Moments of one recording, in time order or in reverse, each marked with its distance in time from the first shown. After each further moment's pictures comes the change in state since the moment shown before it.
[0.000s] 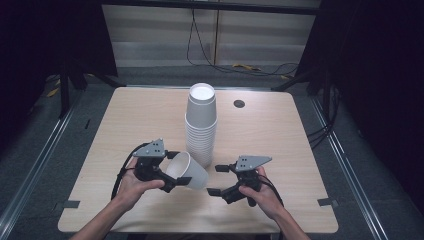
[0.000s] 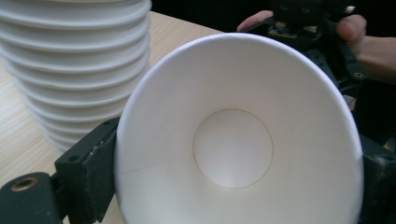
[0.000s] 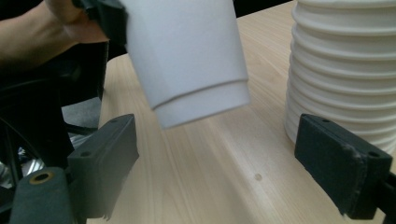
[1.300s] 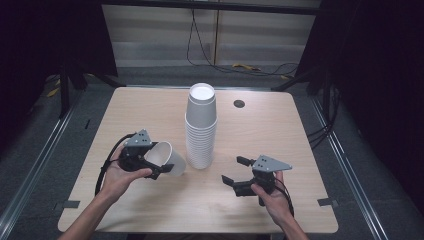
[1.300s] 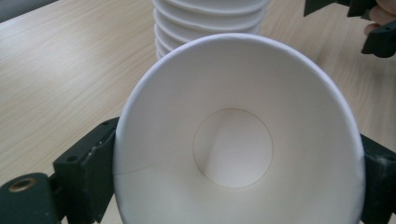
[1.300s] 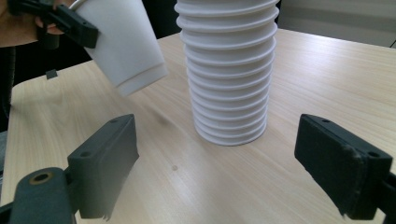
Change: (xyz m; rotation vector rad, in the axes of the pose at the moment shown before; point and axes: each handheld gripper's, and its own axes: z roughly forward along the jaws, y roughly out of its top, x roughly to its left) left arm 0.033 -0.005 -0.032 0.144 0.248 -0.046; right arm -0.001 -0.010 -0.034 -0.104 -0.336 0.017
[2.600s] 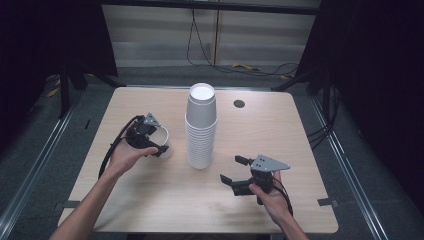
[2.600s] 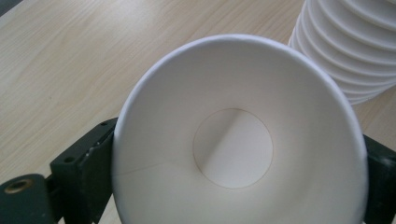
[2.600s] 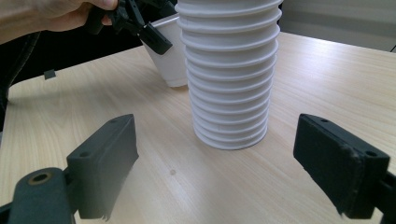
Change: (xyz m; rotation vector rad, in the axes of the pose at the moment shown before) left arm 0.058 0.020 0.043 0.299 0.239 0.042; right arm -0.001 -0.001 0.005 -0.006 0.001 -0.008
